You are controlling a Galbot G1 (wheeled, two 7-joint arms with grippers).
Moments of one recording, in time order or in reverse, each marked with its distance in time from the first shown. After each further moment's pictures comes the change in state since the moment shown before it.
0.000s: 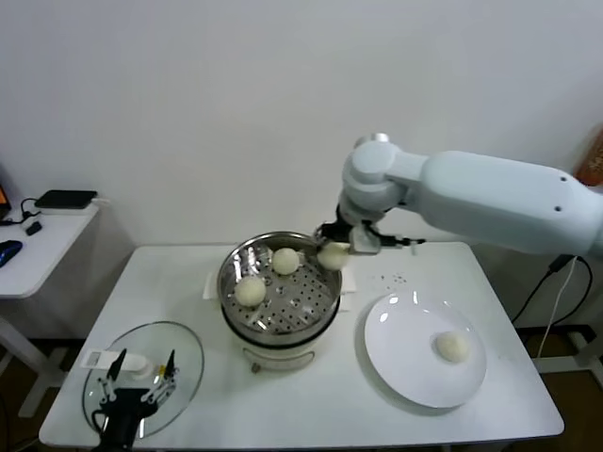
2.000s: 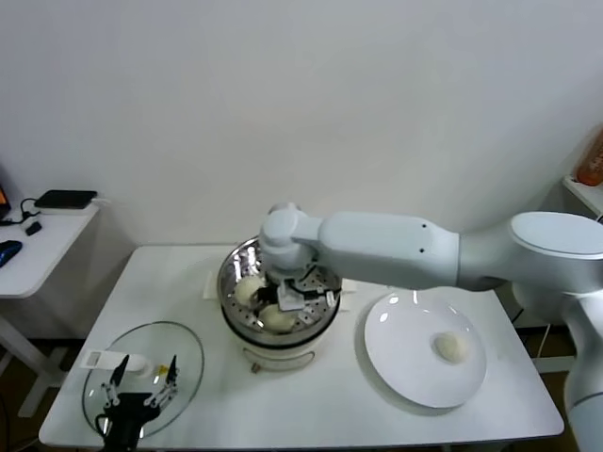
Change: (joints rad) left arm -0.011 -0.012 0.003 0.038 0.008 -0.001 -0.001; right arm -0.222 0.260 0.017 -0.149 -0.009 0.029 -0.018
